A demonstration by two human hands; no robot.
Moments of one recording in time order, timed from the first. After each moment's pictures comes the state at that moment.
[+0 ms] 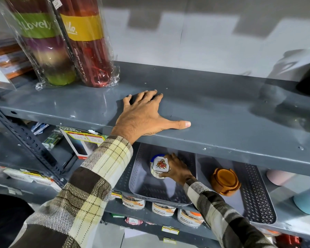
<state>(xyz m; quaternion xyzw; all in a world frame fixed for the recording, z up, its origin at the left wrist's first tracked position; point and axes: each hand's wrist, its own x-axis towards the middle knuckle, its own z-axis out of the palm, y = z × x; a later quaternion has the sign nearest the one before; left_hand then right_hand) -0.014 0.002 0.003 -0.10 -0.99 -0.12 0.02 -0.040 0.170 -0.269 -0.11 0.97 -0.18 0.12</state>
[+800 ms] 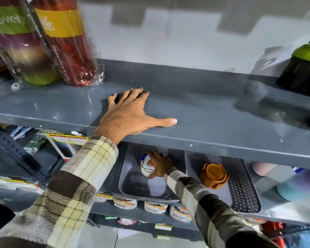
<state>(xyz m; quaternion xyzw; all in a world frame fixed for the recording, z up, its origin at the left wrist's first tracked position) -0.015 0.001 0.001 -0.11 -0.99 -0.12 0.03 -0.058 0.151 -0.273 -0.16 0.97 -0.09 0.18</state>
